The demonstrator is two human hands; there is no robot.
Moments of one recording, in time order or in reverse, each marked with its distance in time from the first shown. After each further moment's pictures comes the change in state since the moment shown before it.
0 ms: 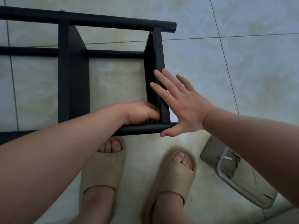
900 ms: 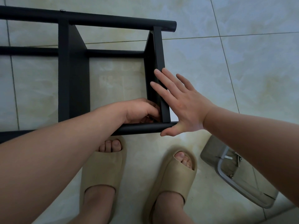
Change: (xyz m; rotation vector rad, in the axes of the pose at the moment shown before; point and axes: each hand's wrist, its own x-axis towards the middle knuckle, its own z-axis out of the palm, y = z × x) left_hand 0.003 -0.001 0.000 -0.147 0.005 -0.005; right_hand 0.000 0.001 0.001 -0.001 0.007 -0.004
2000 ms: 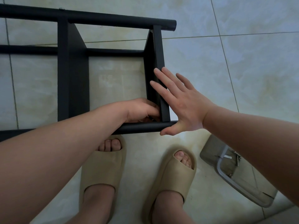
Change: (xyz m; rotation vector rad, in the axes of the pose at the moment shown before) left_hand 0.002 -0.002 0.000 0.116 0.041 0.029; right_hand 0.000 -0.001 -0.004 0.015 -0.021 0.008
